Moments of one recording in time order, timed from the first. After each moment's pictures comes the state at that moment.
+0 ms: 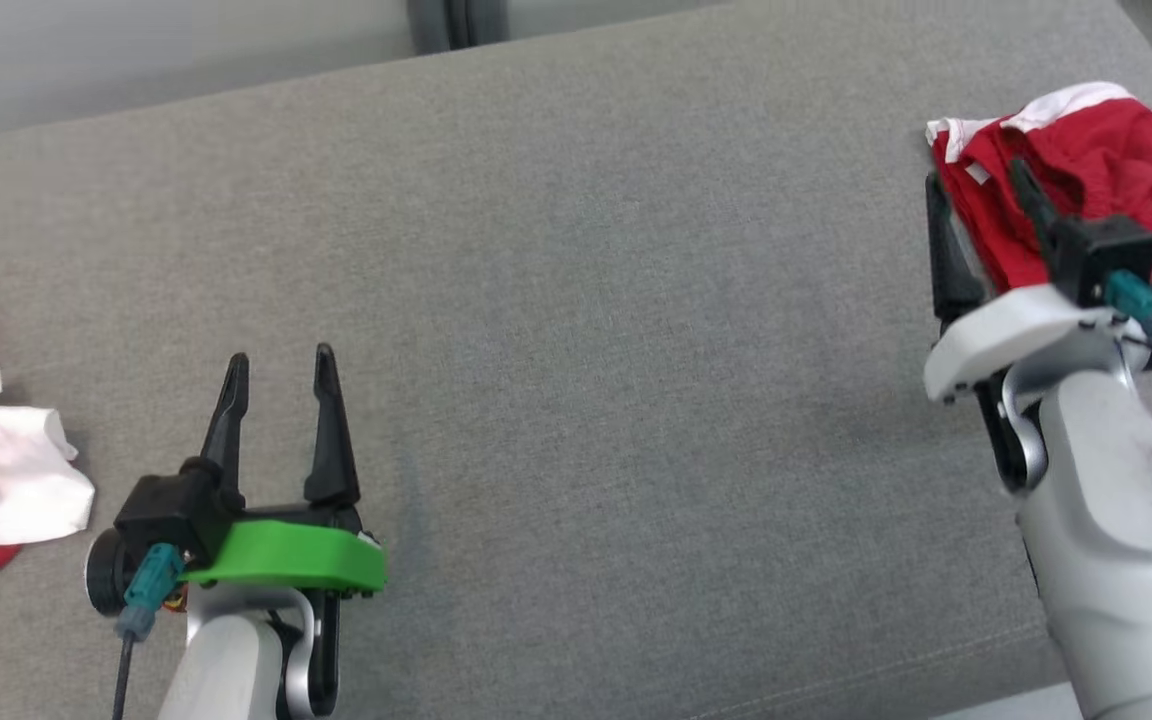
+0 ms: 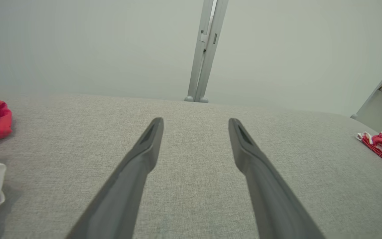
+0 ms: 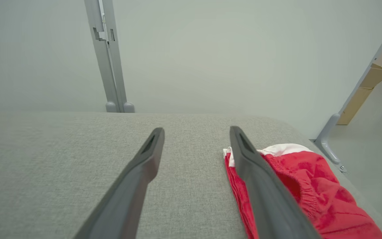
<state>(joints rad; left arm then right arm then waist) -0.20 0.08 -0.17 0.18 -0.34 0.05 -0.26 -0.63 -0.15 -0.01 0.65 0.05 0.13 -0.26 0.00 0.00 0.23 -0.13</state>
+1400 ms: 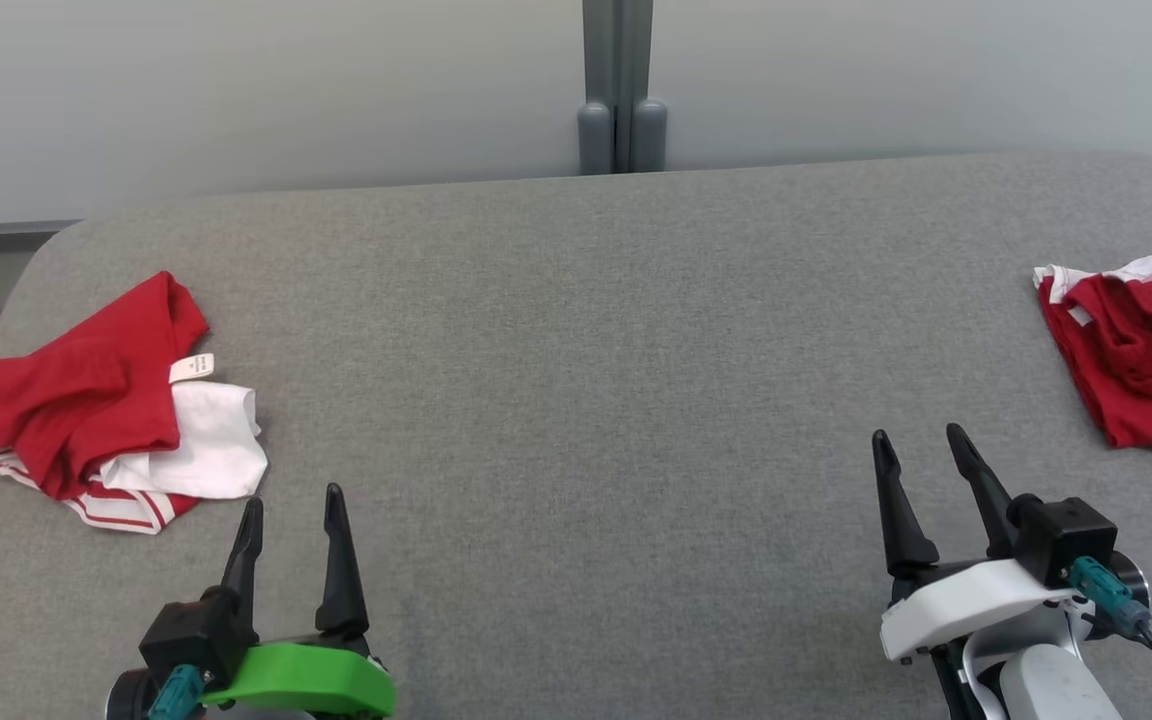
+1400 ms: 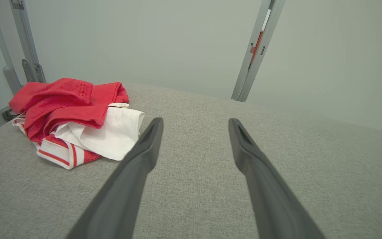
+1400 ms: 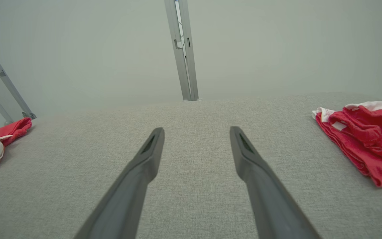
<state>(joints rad) 0.01 0.05 -0.15 0.16 -0.33 0.06 -0.26 -0.08 -0.05 0.03 0.26 0.16 0.13 -0.26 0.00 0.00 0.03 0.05</state>
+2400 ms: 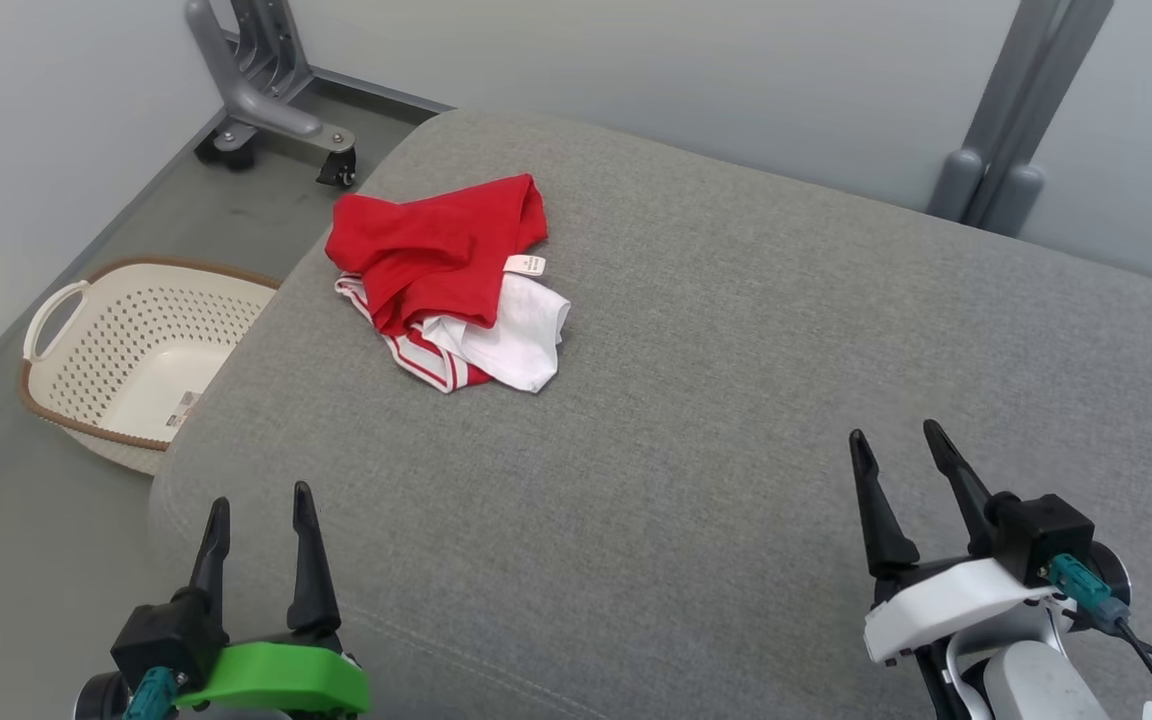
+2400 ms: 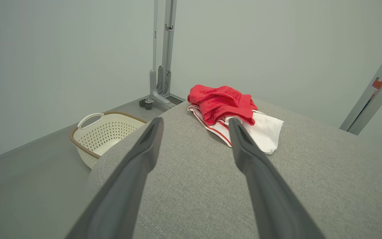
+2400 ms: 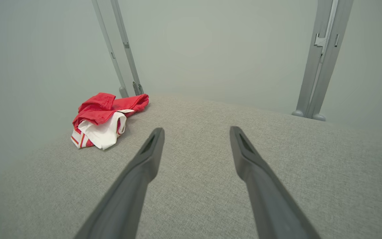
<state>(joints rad) 0.02 0.05 -0.09 0.16 -0.30 0.06 -0.26 -0.08 -0.05 0.06 0.26 0.15 0.13 -0.26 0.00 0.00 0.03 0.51</state>
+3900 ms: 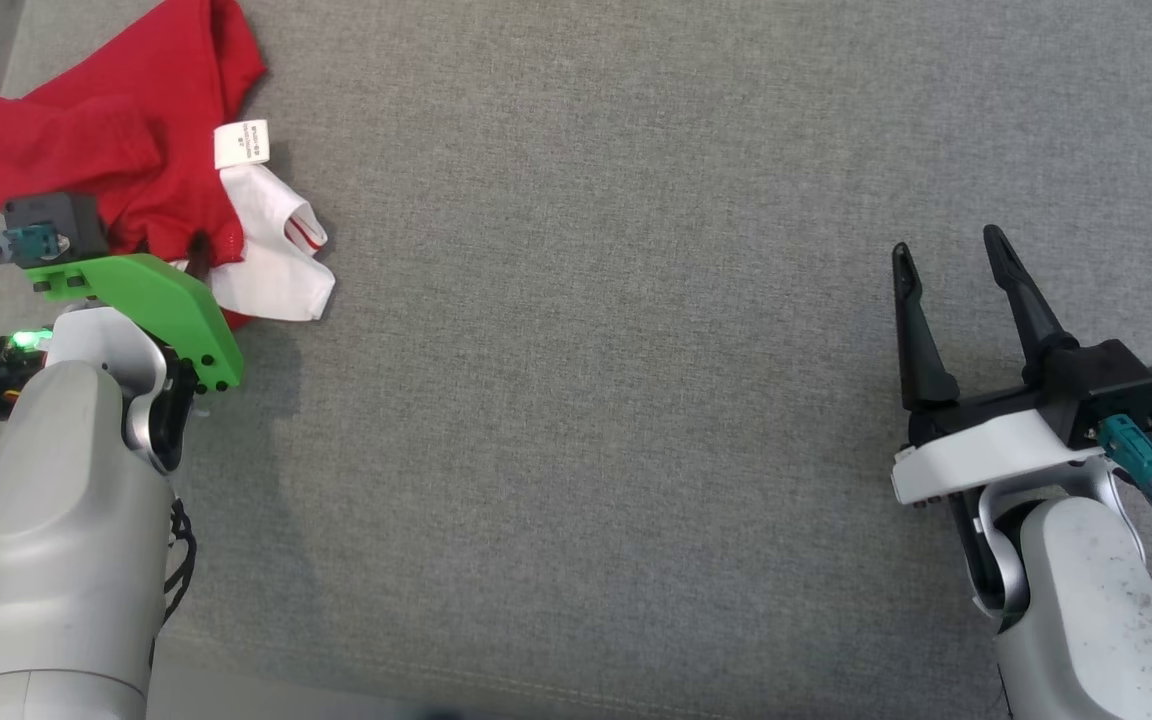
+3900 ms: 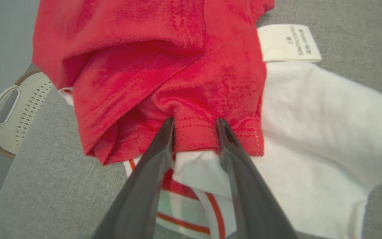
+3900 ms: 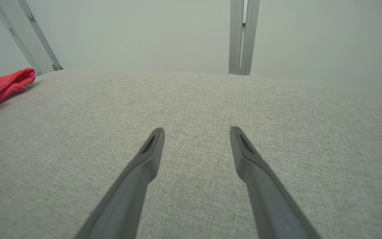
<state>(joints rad) -0.80 0.20 -0.09 0.88 -0.35 -0.08 0.14 -0.27 -0.05 0.00 0.10 -0.01 0.13 -0.20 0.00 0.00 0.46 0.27</state>
